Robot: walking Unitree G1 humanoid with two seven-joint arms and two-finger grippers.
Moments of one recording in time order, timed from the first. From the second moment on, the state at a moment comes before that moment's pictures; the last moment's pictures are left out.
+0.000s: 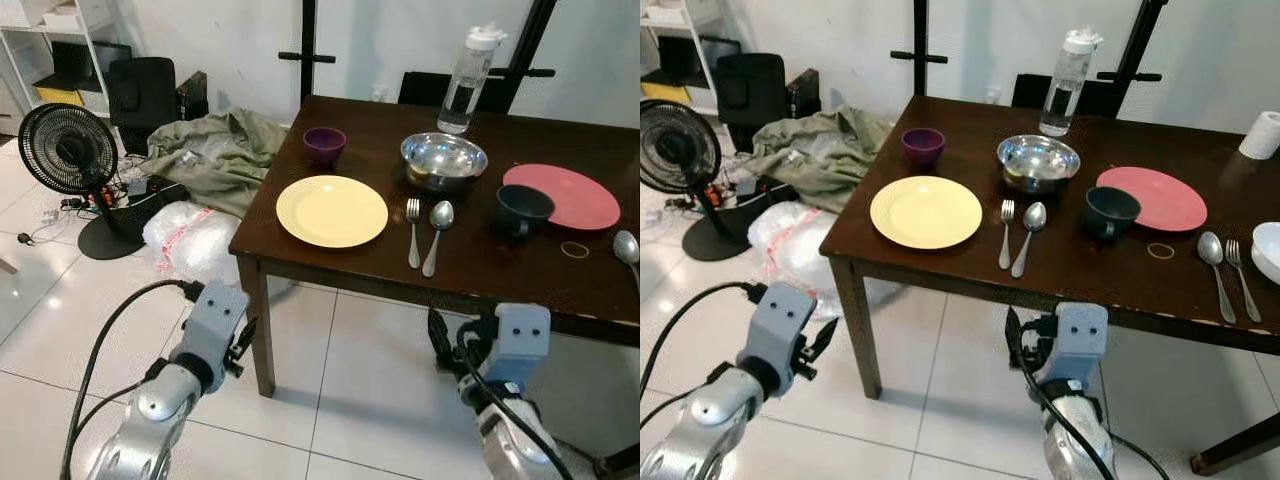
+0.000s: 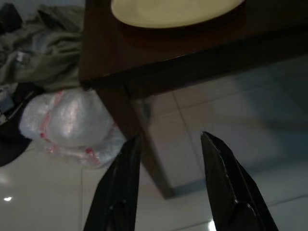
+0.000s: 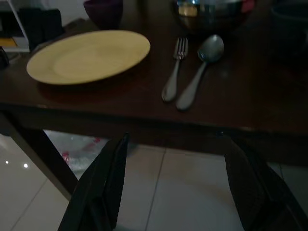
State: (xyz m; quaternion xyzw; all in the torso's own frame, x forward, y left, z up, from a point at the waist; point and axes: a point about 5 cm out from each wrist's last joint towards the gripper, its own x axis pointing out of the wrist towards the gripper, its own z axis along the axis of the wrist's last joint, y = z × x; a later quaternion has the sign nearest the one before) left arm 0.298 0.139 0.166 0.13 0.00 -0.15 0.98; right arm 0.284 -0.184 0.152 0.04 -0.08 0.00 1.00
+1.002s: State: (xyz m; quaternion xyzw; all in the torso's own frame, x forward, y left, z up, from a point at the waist) left arm 0.317 0.117 0.172 0.09 -0.02 -0.14 0.99; right arm 0.293 -0.203 0.153 0.02 -0.09 -0.03 1.00
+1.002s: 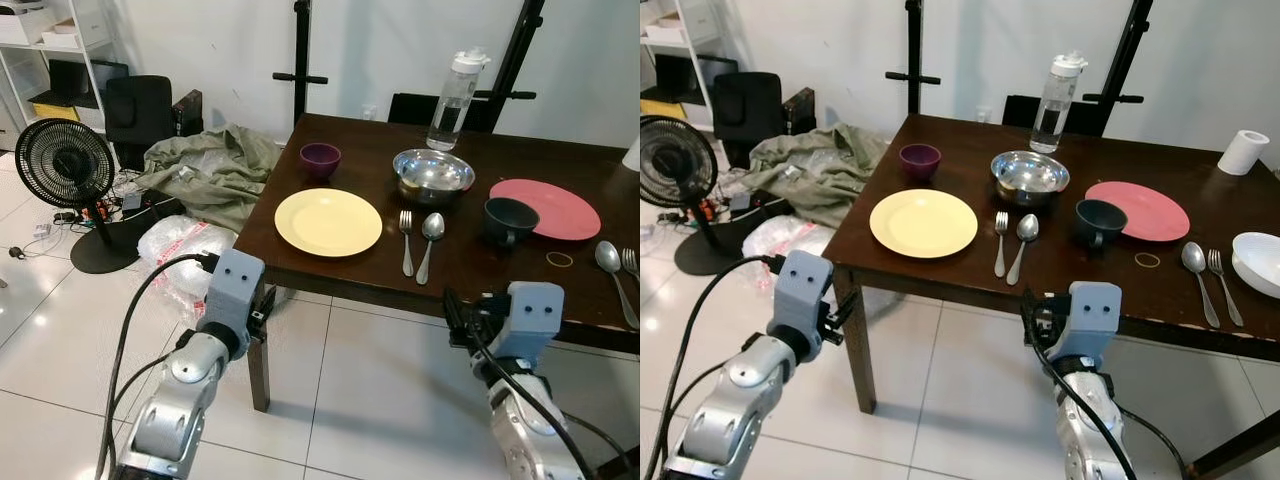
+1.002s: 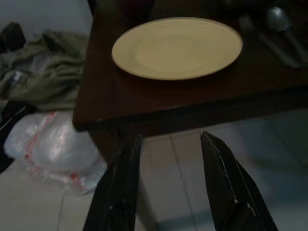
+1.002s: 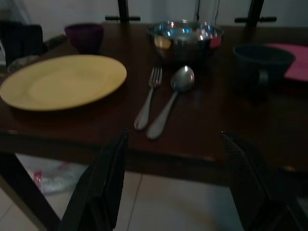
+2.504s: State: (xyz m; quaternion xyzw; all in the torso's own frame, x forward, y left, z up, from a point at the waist) left arm 0.332 0.110 0.183 0.07 -0.05 -0.13 0.99; right arm 0.295 -0.194 0.176 0.01 -0.12 0.00 0.99
